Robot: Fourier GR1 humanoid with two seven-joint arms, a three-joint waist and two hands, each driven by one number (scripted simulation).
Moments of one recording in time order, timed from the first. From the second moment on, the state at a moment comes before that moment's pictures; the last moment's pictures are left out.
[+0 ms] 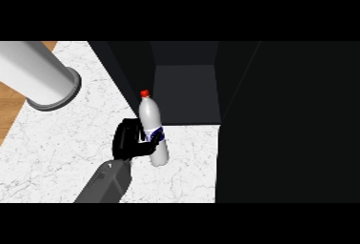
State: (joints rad) left arm -0.42 0.00 -0.09 -0.65 0.43 -0.06 -0.72; right arm 1.03 -0.13 0.27 -2.48 -0.06 0.28 -0.26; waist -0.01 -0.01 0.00
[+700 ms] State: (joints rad) left arm -0.64 0.00 -0.40 -0.87 0.52 0.44 -0.46; right arm 1.00 -0.12 0.23 -2.47 -0.07 0.29 -0.27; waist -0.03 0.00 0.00
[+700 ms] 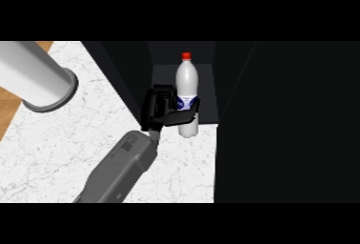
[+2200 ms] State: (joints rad) left arm -1.11 0.05 -0.27 -0.16 0.52 0.65 -0.50; right arm 0.93 -0.14 0.10 -2.44 -0.15 0.37 -0.29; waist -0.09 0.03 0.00
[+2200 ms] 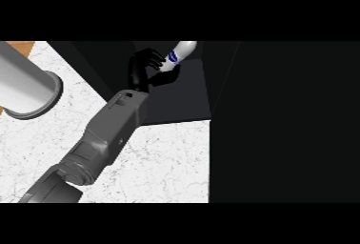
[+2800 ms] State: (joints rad) left arm -1.19 0.05 -0.28 -0.09 0.48 0.66 -0.54; right arm 0.94 -0.14 0.12 -2.43 -0.16 0.41 -0.29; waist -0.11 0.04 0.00
